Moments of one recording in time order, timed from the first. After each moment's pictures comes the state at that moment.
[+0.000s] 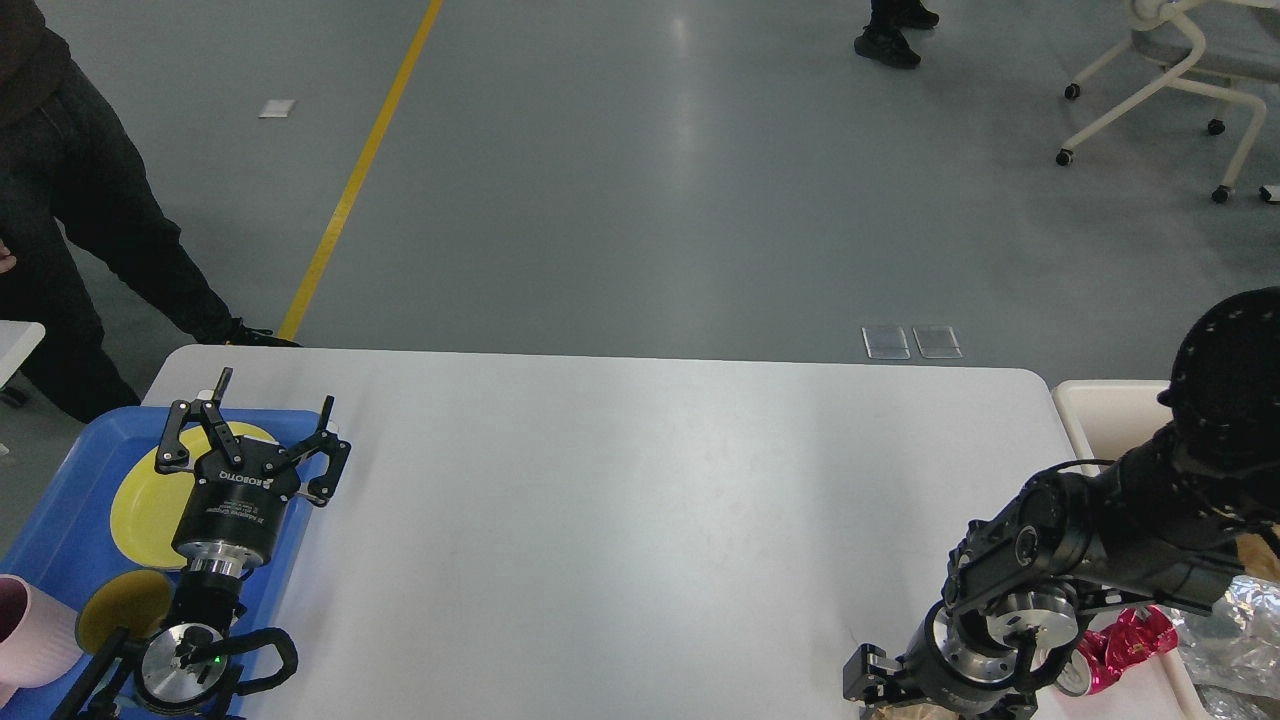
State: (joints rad) left arm -0.14 0.08 -1.56 -0.92 0.22 -0.57 -0.14; right arm 1.42 -0.12 -1.19 1.44 0.04 0.15 -0.15
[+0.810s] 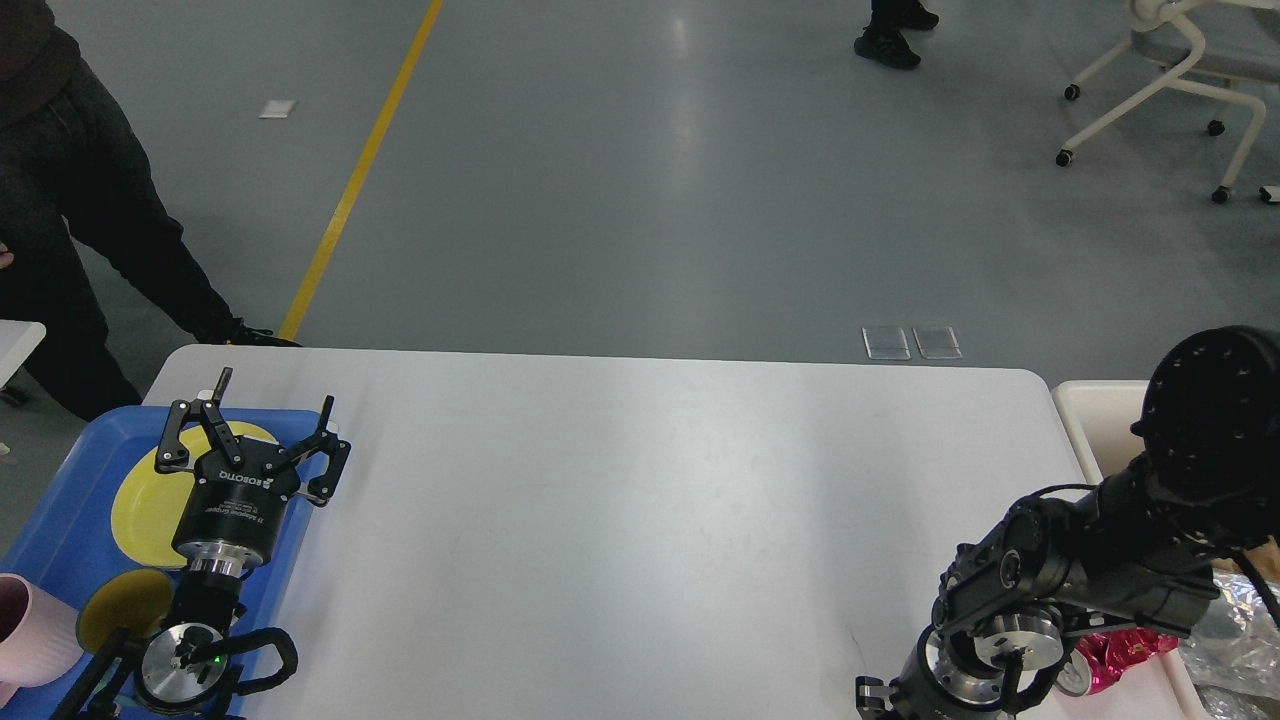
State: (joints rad) left arm -0.14 0.08 -1.56 -0.92 0.22 -0.57 -0.14; right arm 1.36 -0.11 -1.17 1.40 0.04 0.16 -0.17
